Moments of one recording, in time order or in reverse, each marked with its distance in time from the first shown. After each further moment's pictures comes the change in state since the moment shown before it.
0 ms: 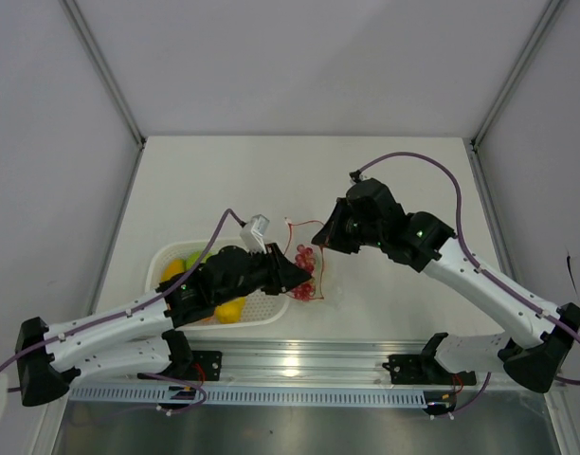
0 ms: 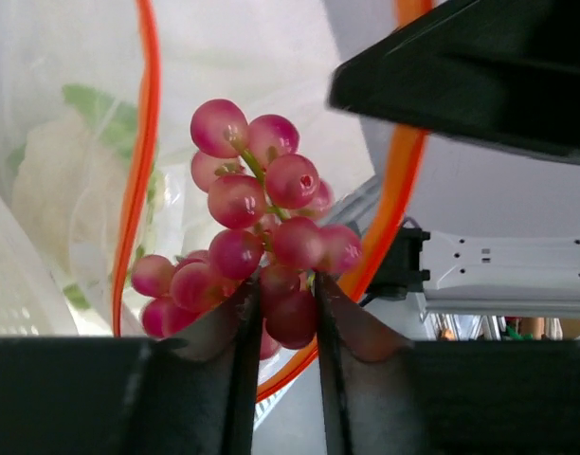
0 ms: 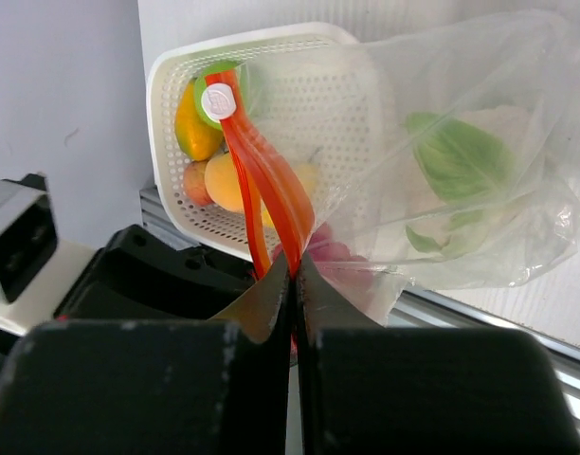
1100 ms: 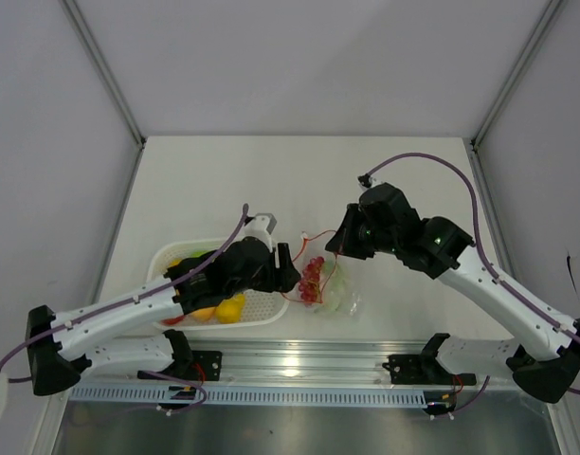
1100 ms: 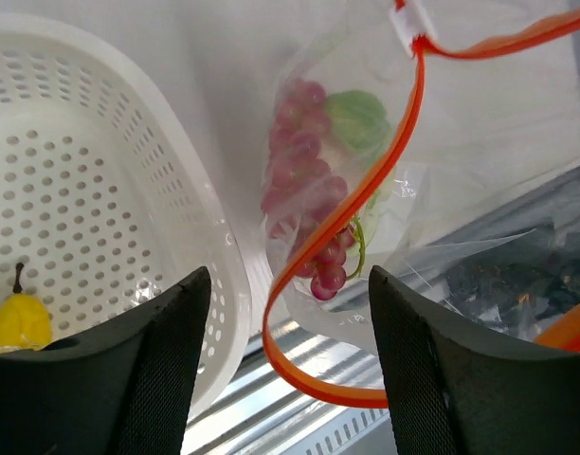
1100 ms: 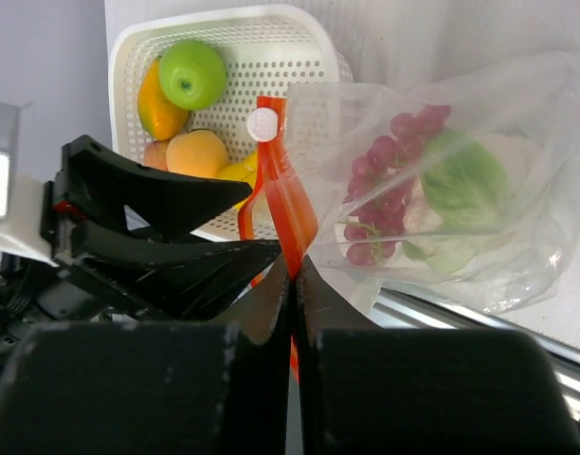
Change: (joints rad) left arm 0.000 0.126 0.192 -0.435 -0.183 0.179; right arm -0.006 -0.072 -0.001 -0.099 0.019 -0.112
